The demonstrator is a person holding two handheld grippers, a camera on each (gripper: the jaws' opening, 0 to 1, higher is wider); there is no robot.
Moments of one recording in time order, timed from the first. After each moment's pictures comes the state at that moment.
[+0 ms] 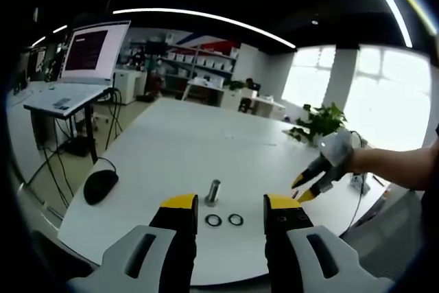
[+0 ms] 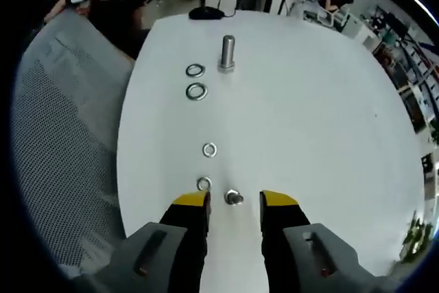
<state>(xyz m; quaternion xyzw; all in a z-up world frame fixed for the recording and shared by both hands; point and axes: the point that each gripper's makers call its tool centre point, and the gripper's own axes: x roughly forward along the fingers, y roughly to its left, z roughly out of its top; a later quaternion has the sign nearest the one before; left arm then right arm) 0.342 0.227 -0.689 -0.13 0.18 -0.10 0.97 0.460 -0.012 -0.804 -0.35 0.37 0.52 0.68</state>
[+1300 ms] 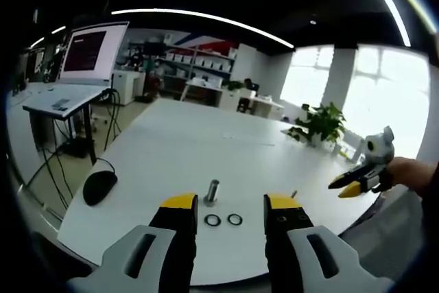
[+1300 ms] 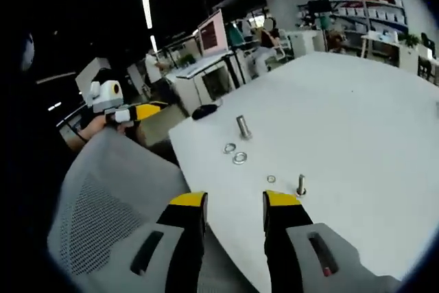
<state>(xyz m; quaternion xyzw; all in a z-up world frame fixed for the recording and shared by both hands) 0.341 0.225 -0.688 -0.12 0.18 -0.11 0.97 0.368 -0.020 -0.733 -0.02 0.34 0.52 0.78</state>
